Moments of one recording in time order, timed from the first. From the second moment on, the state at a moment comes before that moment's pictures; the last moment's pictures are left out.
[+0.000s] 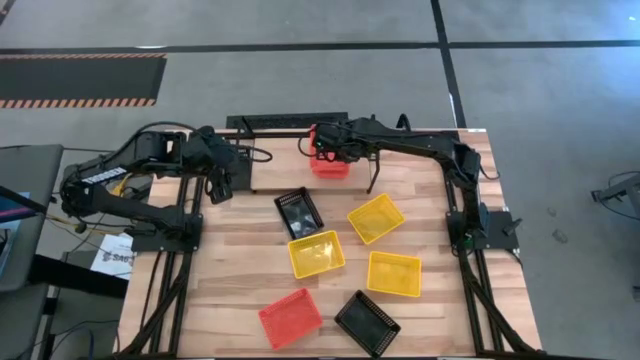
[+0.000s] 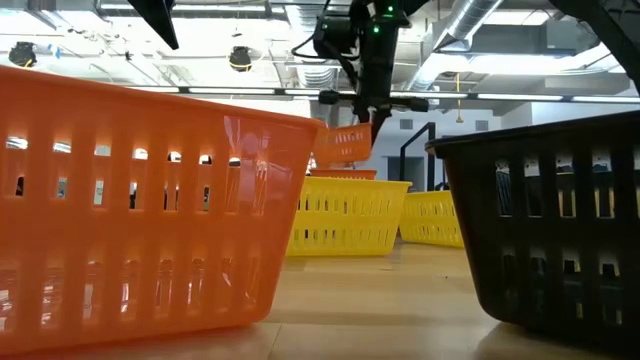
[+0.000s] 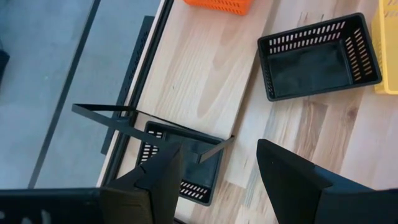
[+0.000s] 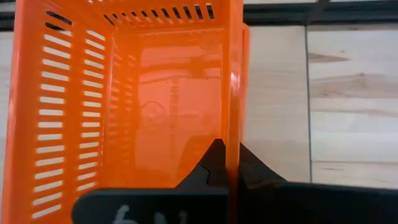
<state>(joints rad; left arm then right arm) 0.19 1.09 1.41 -1.37 -0.34 0.01 -0.32 2.02 1.87 -1.15 0.39 1.22</state>
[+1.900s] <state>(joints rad) 0.18 1.09 1.41 -1.37 -0.16 -0.11 -0.32 2.01 2.36 -1.21 0.28 0.48</state>
